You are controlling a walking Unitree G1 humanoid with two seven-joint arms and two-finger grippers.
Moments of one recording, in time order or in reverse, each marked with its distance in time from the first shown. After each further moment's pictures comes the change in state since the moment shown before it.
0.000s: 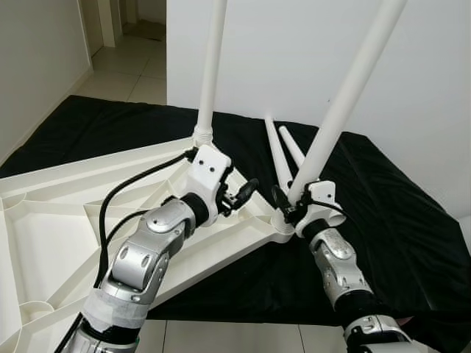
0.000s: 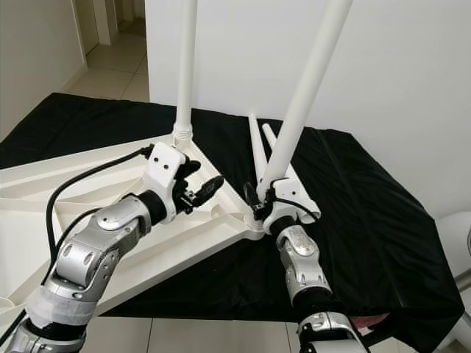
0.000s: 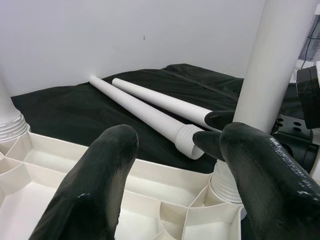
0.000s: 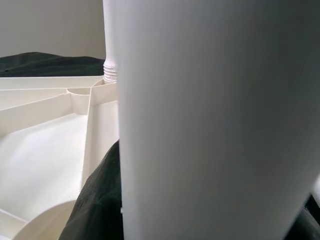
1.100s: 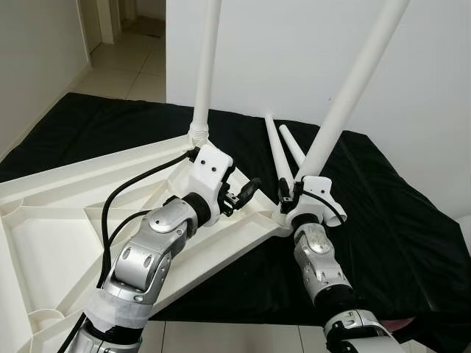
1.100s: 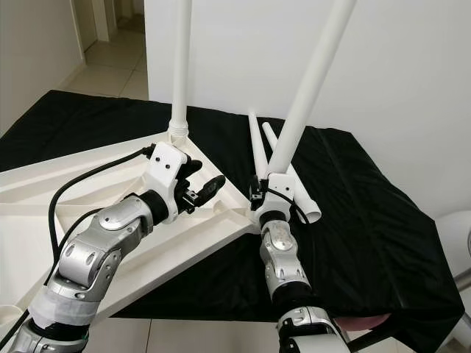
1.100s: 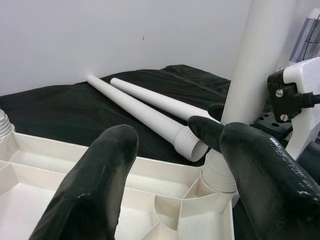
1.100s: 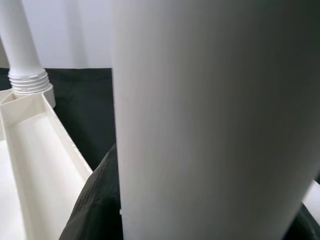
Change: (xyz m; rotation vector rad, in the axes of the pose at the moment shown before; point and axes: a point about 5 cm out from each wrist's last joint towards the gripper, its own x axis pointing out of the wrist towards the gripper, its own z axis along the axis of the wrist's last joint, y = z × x) left arm 0.002 -0.003 0.001 -0.009 -0.012 -0.003; right arm 0.015 0.009 0.007 0.039 -0.010 -0.375
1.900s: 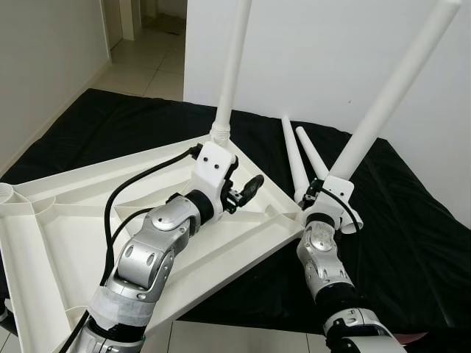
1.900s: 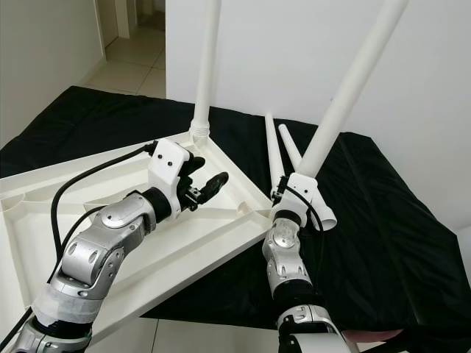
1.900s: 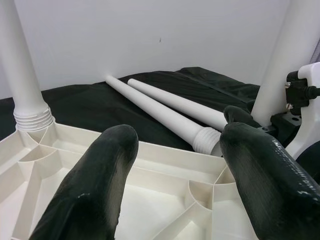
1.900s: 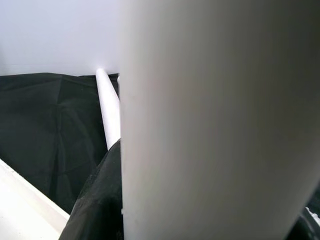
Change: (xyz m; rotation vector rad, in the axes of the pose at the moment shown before) left arm 0.003 -0.001 0.004 0.006 -0.016 -0.004; right arm -0.003 -0.025 0.002 -0.019 -0.003 -0.375
